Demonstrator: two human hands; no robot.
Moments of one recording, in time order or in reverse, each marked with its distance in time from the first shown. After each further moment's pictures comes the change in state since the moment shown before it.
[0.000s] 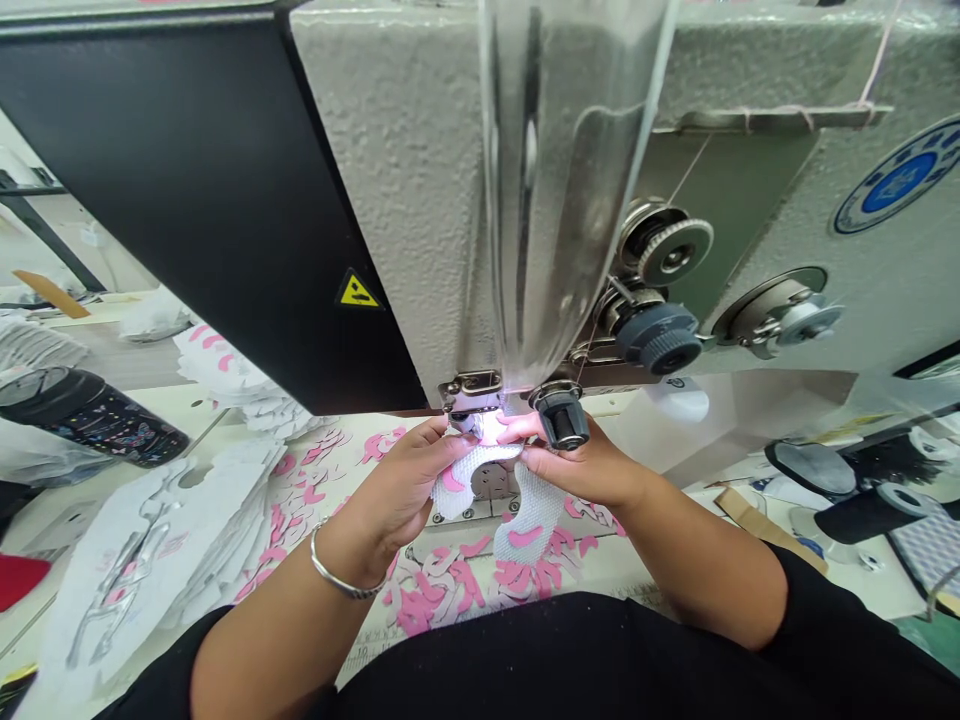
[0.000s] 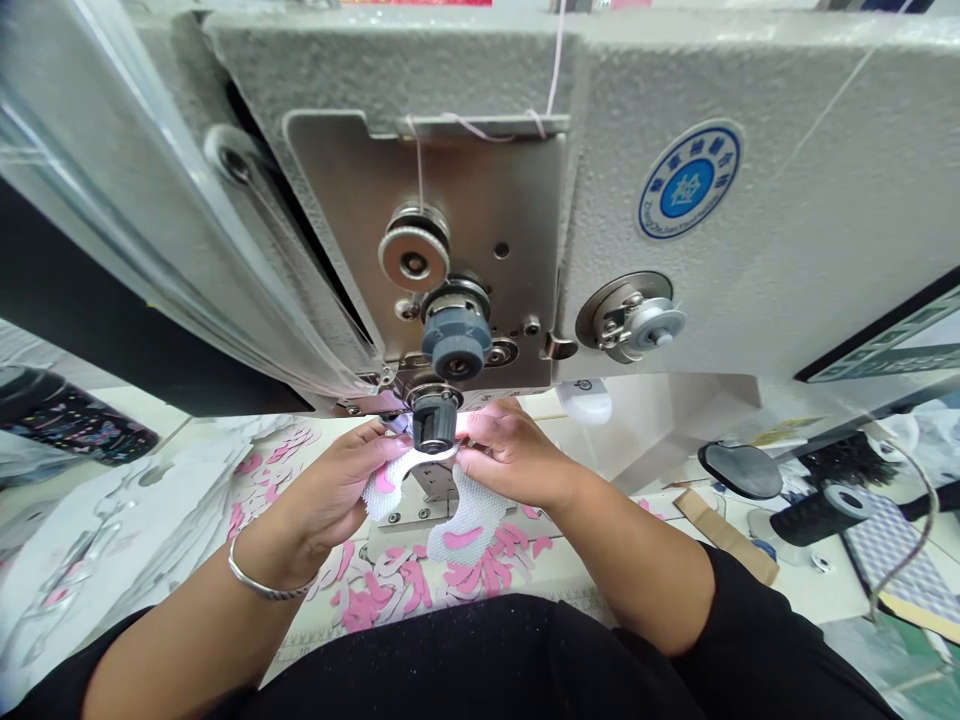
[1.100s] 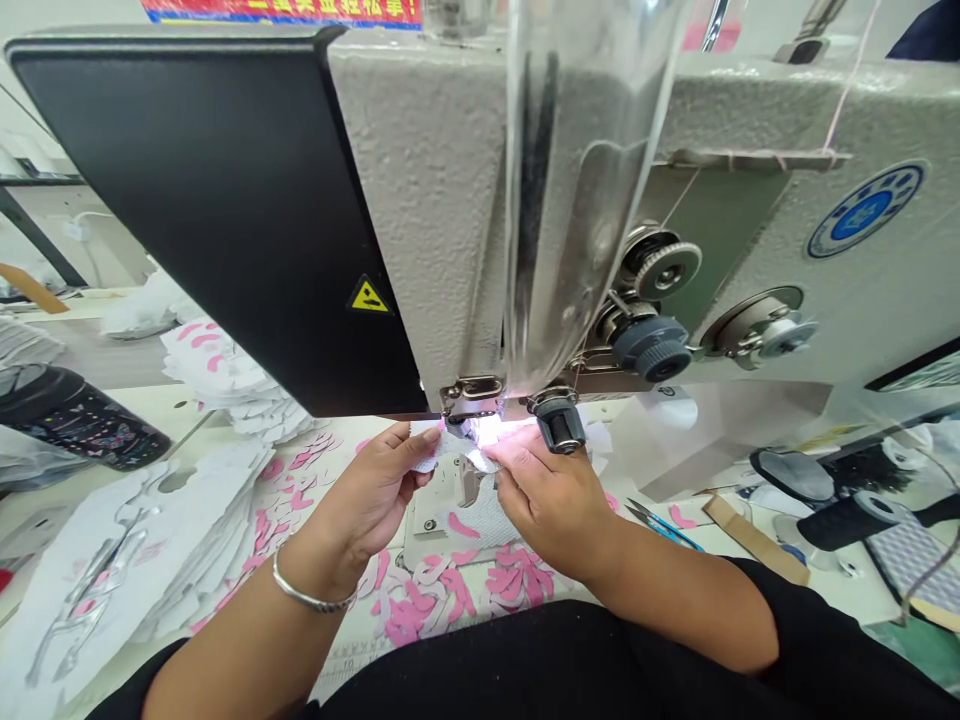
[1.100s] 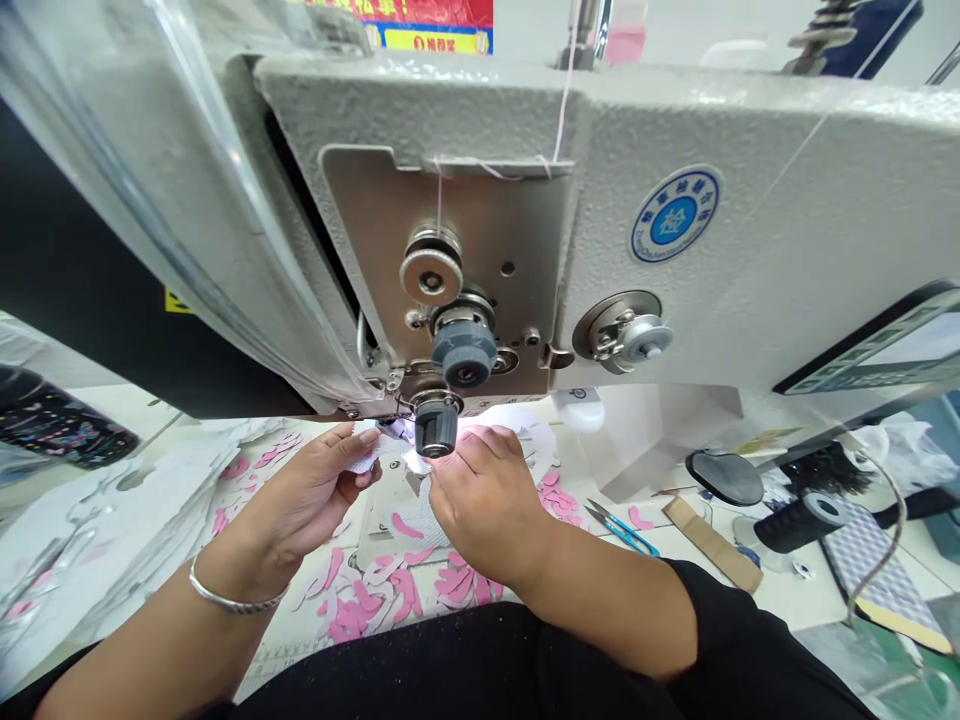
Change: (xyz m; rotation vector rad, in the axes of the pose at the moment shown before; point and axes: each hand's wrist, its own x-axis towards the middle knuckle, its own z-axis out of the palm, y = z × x) left_hand -0.005 0.006 -0.021 0.009 0.099 0.116; right_hand -0.019 -0.025 0.043 -0.544 0.332 -0.103
